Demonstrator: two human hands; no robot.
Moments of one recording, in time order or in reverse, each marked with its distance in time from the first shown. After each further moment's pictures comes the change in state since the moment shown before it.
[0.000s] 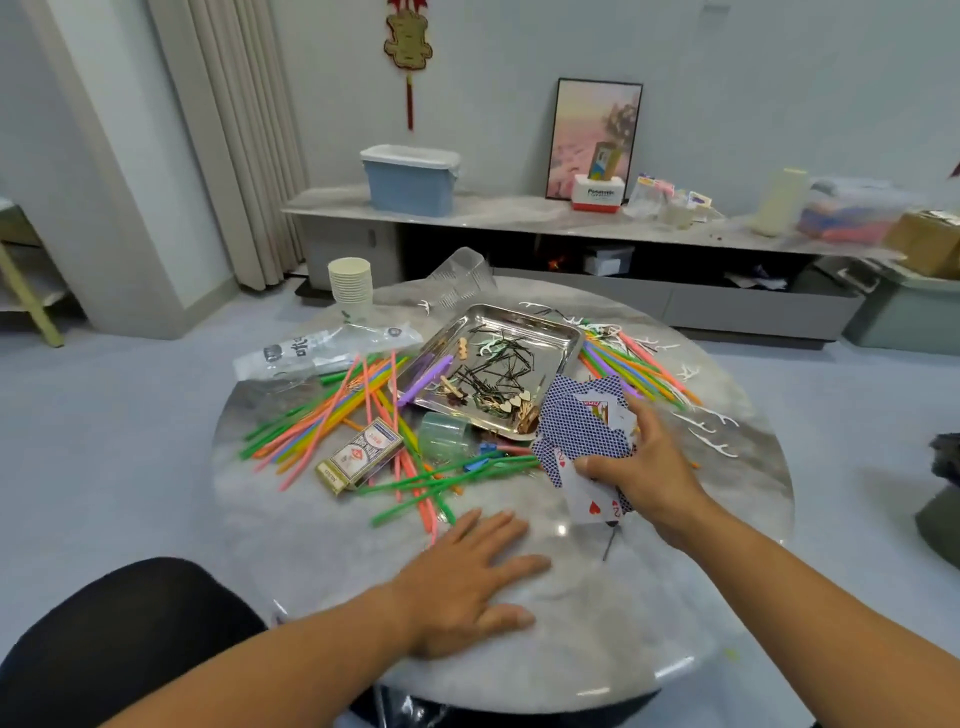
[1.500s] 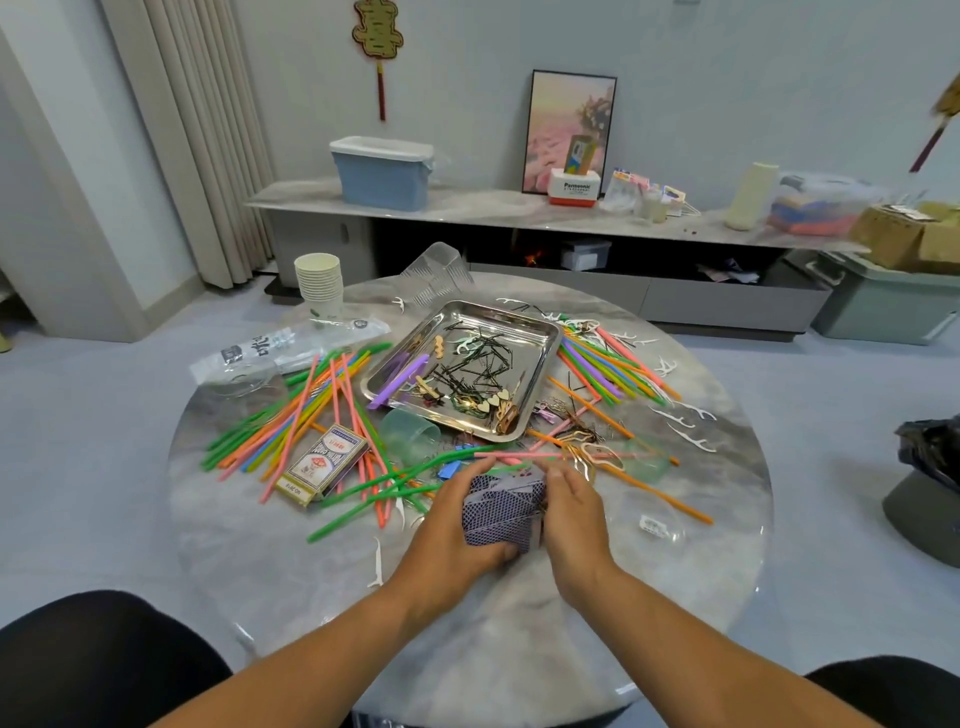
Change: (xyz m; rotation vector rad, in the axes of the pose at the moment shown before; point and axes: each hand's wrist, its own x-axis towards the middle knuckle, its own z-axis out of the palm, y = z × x) left_hand 0.037 0.006 0.000 -1.001 0.579 -0.381; right_hand -0.020 0.053 0.074 0.150 0.283 0.132
